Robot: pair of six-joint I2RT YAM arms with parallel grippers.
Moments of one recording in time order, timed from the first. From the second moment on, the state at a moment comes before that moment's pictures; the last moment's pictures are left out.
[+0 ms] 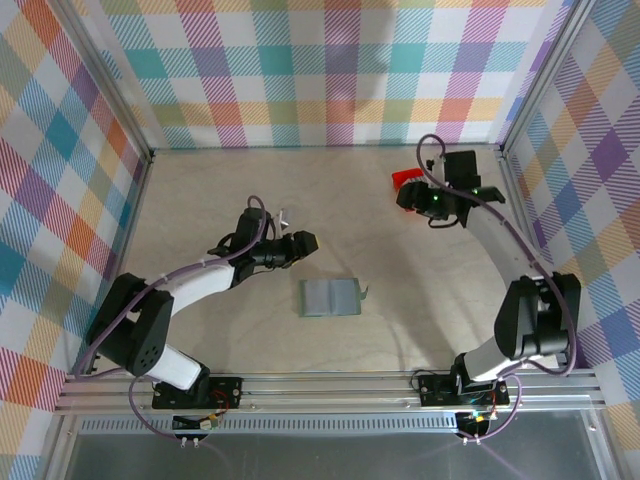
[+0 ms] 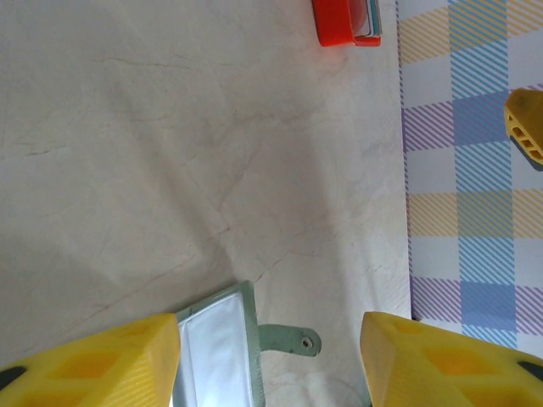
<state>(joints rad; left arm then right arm) -0.47 1.51 0.79 0.11 0.52 -0.87 0.14 1.56 1.30 -0.62 -0.33 0.32</state>
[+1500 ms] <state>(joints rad) -0.45 1.72 0.97 0.12 0.58 -0.92 0.15 2.43 2.21 -1.00 0.21 -0.22</state>
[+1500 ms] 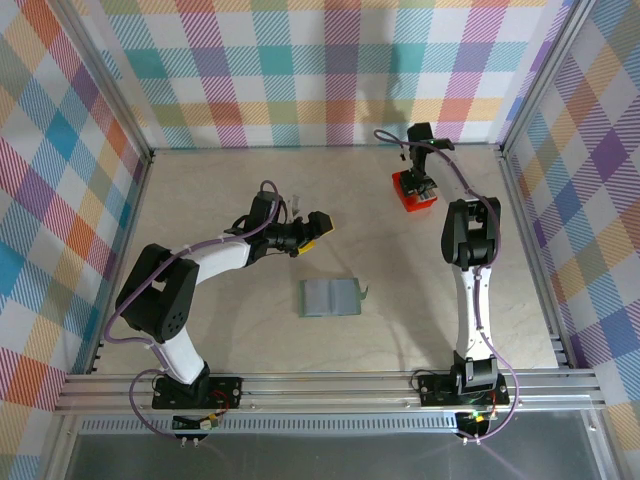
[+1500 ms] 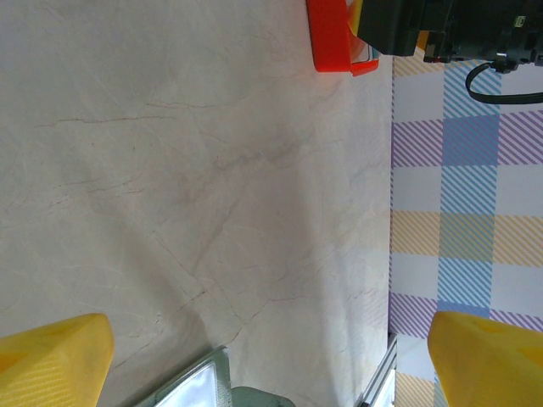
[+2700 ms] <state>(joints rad) -0.45 1.72 0.97 0.13 0.58 -0.92 0.17 2.43 2.22 -0.90 0.24 -0.19</state>
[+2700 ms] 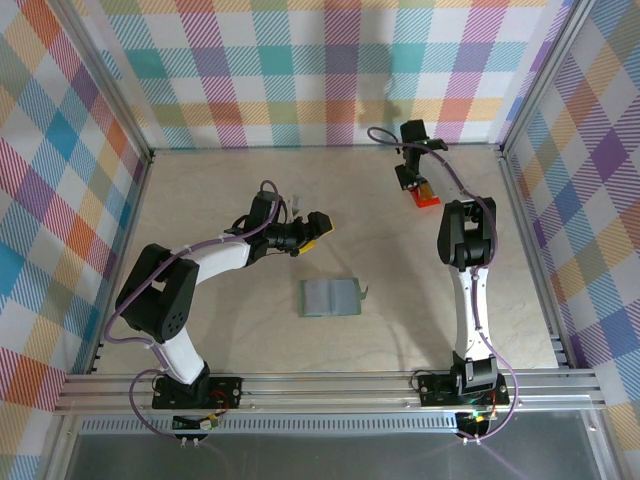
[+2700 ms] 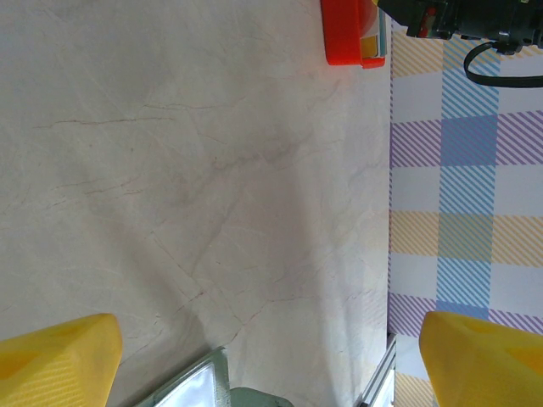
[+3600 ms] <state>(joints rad) -0.45 1.60 0.88 0.13 0.58 -0.92 0.13 2.20 1.96 -0.91 -0.39 0.09</state>
